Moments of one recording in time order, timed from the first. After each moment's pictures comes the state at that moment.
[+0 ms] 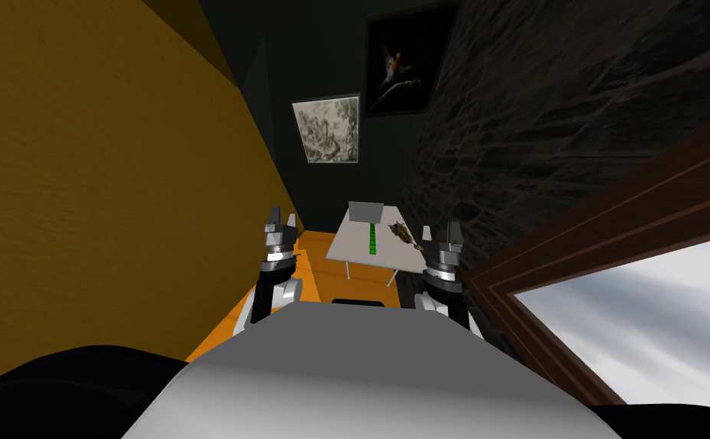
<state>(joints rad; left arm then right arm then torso) 0.48 -0.02 0.03 -2.37 -0.08 -0.40 0.06 0.54 -0.03 0.03 -2.23 0.00 -0.64 -0.01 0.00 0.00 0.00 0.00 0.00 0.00</state>
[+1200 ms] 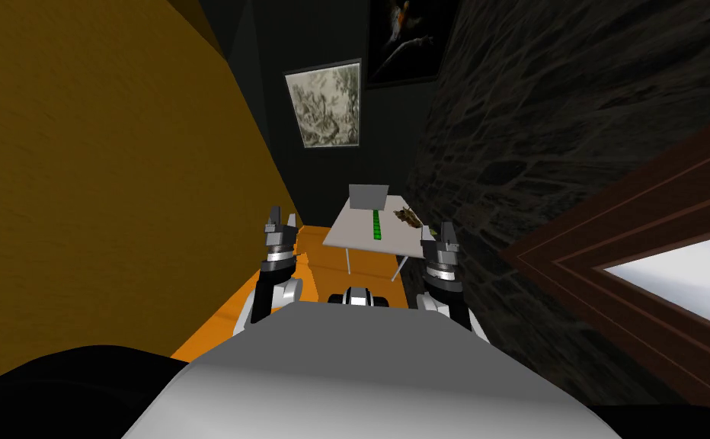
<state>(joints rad) 0.48 -0.02 0.03 -2.37 -0.08 -0.40 0.06 0.53 -0.08 0.03 -2.22 0.02 -0.64 0.00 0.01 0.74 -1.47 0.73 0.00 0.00</state>
